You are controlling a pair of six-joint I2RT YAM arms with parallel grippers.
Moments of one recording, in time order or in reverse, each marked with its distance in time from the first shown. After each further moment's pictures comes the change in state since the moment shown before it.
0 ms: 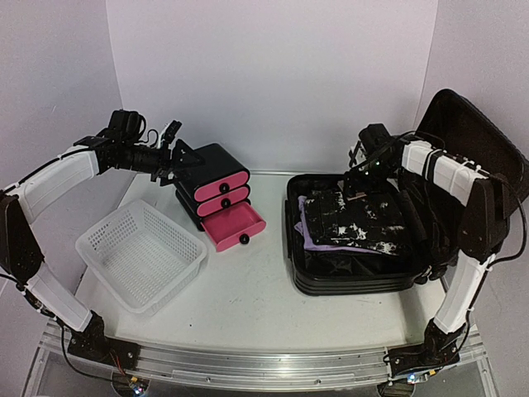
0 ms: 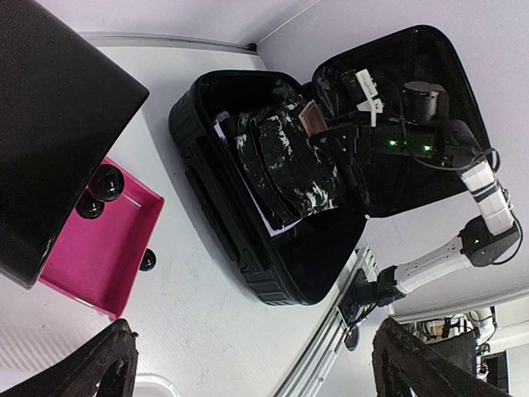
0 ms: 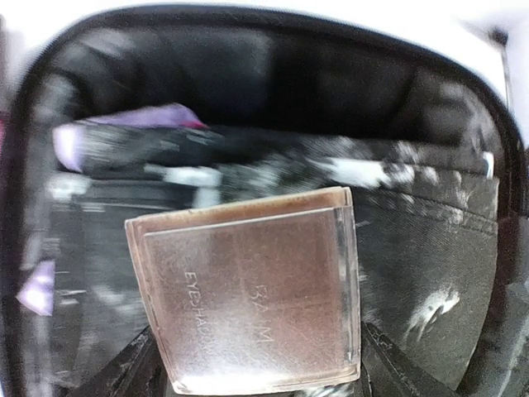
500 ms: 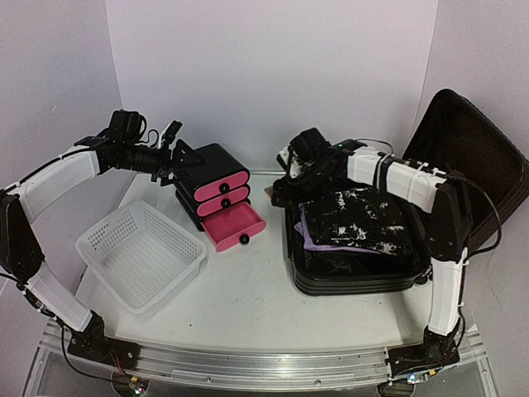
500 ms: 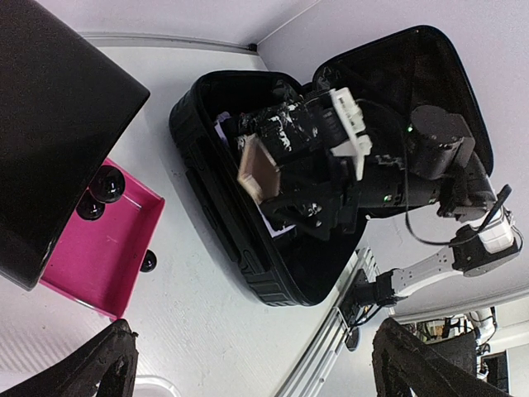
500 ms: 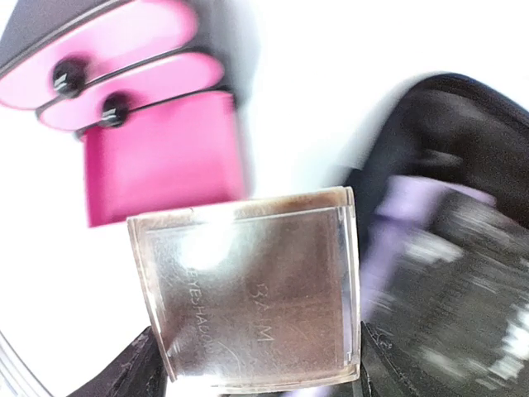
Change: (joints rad) left arm 0.000 0.005 0.000 0.003 0.000 0.000; right arm 0.346 0.148 0.181 0.116 -0.103 0.105
